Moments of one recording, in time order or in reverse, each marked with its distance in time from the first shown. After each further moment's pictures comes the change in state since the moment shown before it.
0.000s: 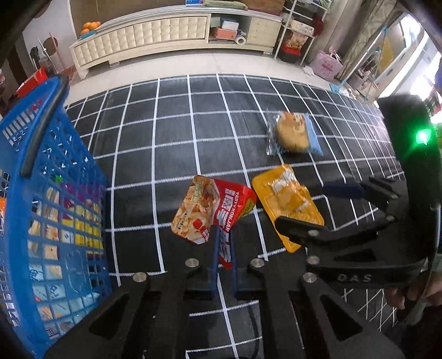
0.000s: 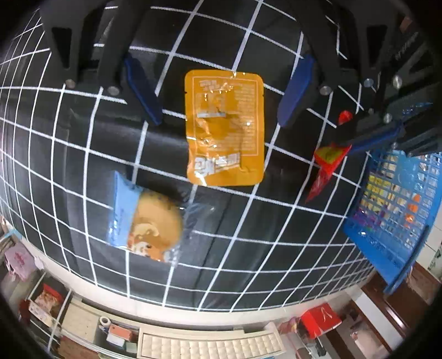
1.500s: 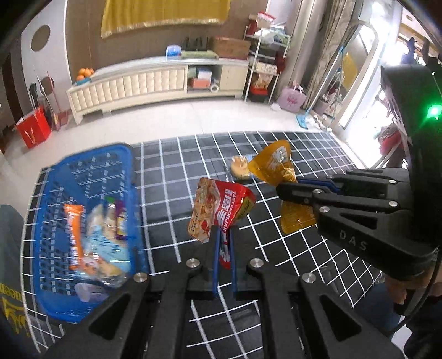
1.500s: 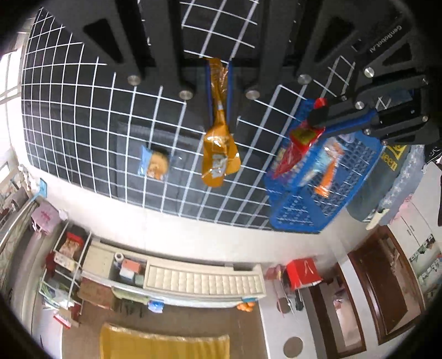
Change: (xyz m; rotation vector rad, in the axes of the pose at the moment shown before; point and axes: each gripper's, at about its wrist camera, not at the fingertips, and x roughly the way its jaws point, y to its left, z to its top) left arm -0.173 -0.013 -0.061 0.101 -0.259 -0.064; right arm -0.181 0.116 -0.057 -0.048 -0.337 -0.059
